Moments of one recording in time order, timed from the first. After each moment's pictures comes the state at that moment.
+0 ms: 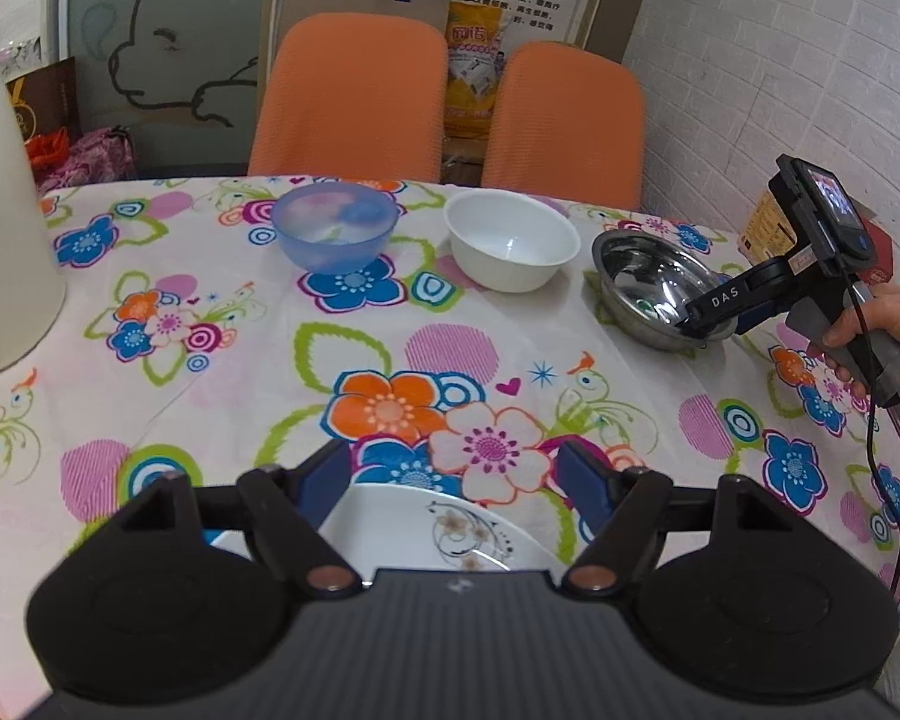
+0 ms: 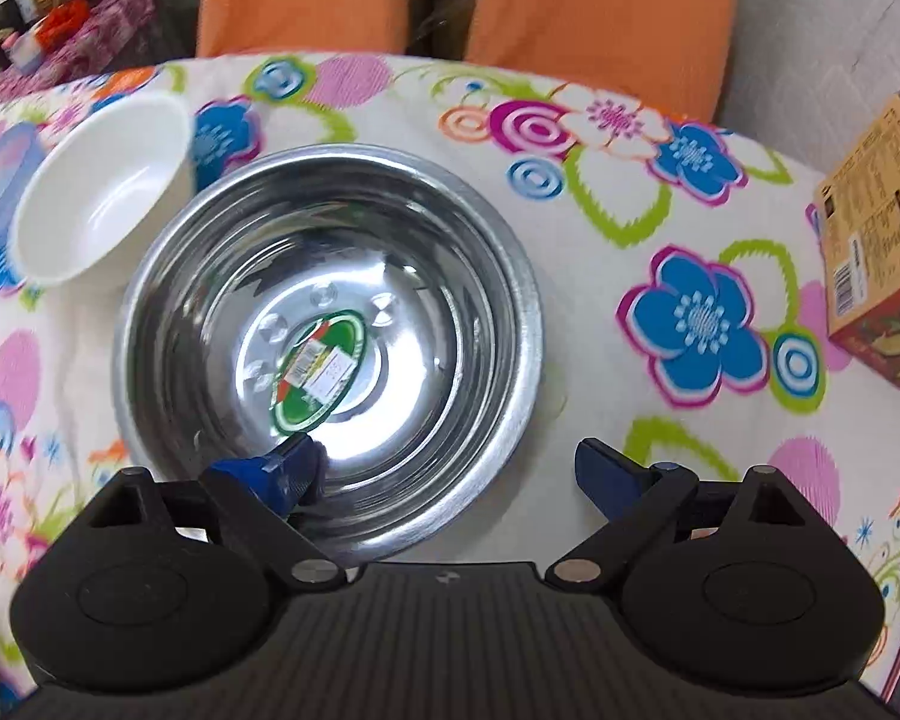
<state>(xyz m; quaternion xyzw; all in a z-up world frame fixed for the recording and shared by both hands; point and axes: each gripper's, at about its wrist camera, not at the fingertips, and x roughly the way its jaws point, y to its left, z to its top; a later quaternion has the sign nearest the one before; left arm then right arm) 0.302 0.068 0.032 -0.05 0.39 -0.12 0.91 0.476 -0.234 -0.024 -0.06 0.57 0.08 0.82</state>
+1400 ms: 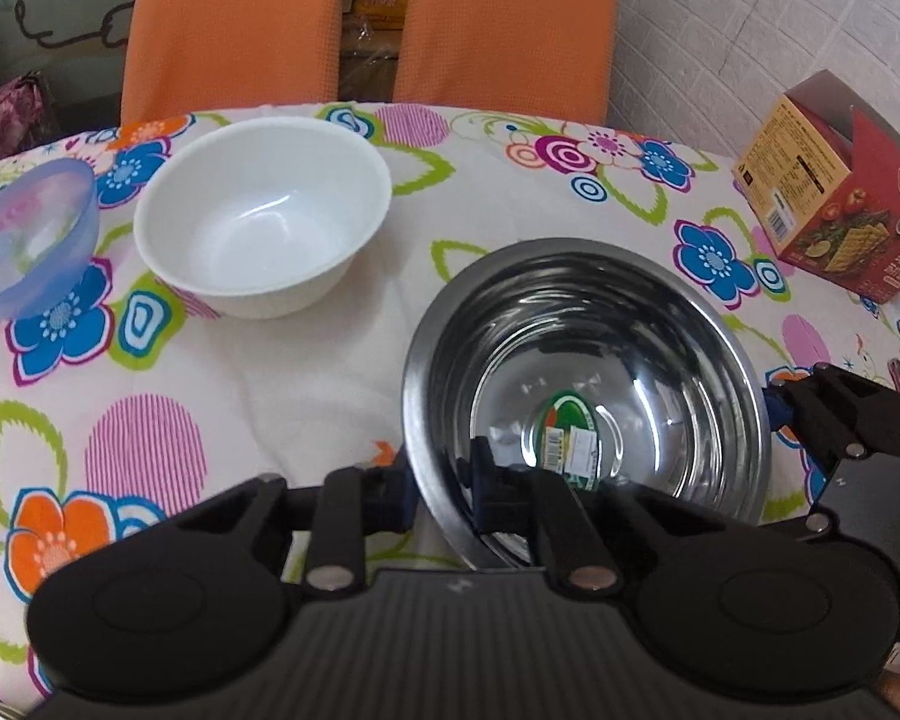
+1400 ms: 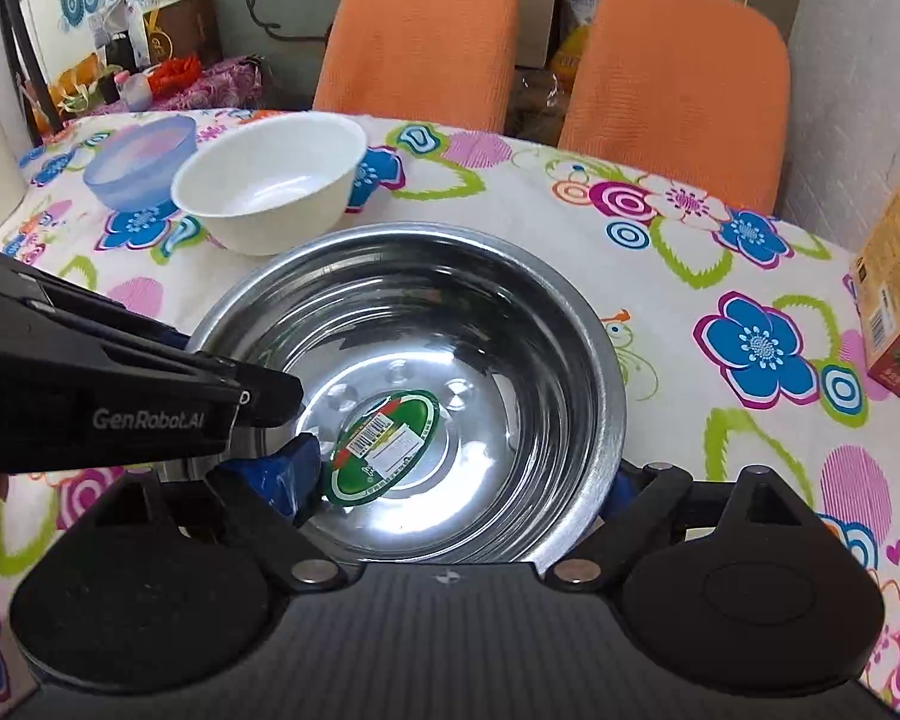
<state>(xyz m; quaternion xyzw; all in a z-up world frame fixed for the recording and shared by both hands) 0.446 -0.087 -0.018 -0.03 0.49 -0.14 0.86 0.403 -0.223 -0.029 -0.07 0.43 0.16 0.89</state>
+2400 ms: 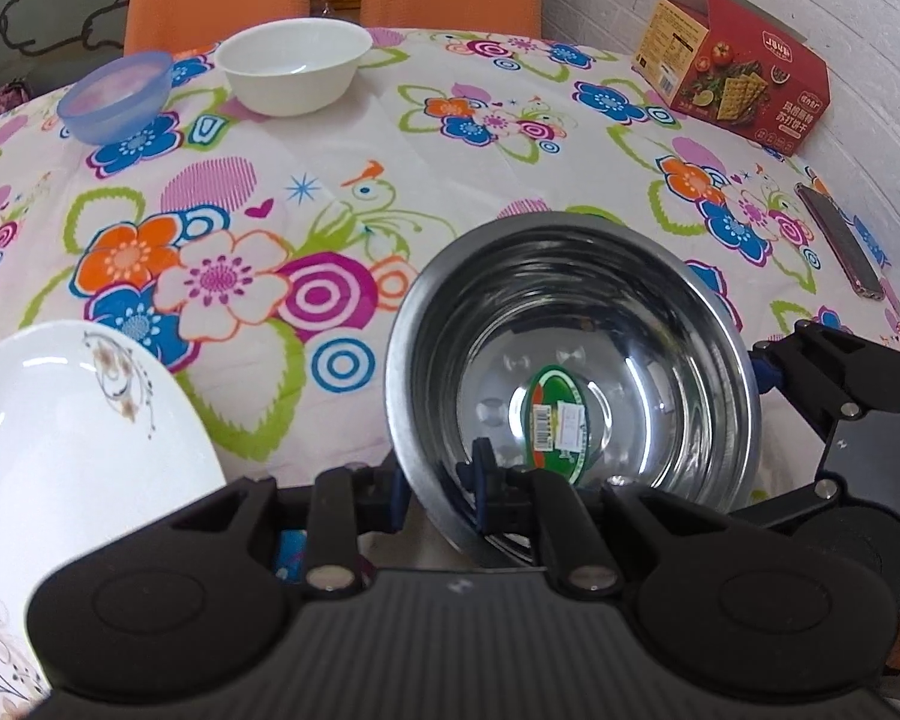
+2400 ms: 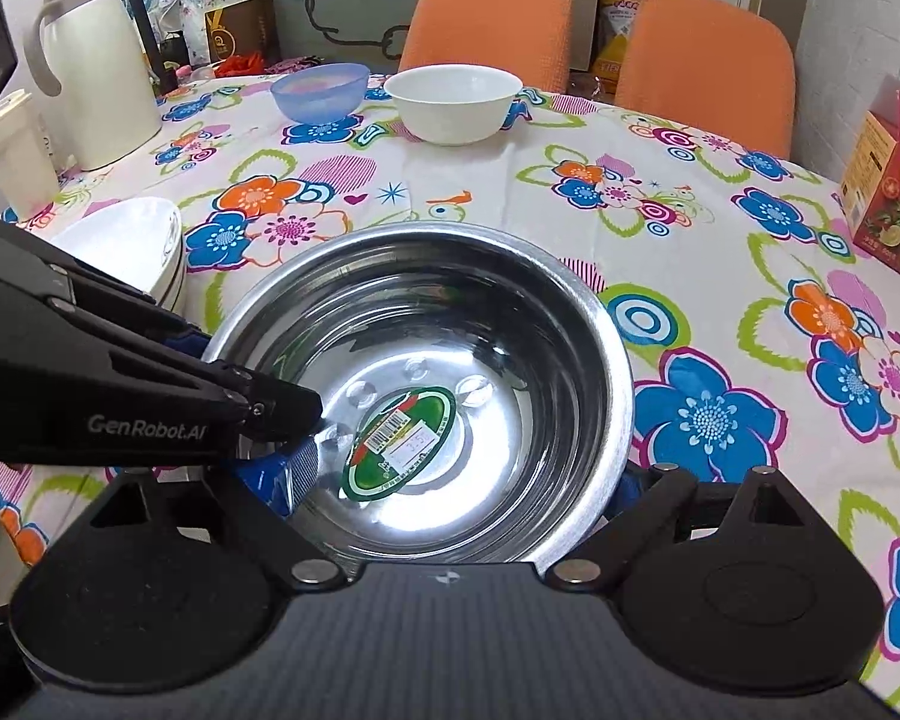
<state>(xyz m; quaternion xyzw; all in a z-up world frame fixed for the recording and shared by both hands) 0.280 -0.052 -0.021 0.01 0.50 -0.18 0.85 0.239 -0.194 -0.031 -0.07 0.42 0.18 0.89</state>
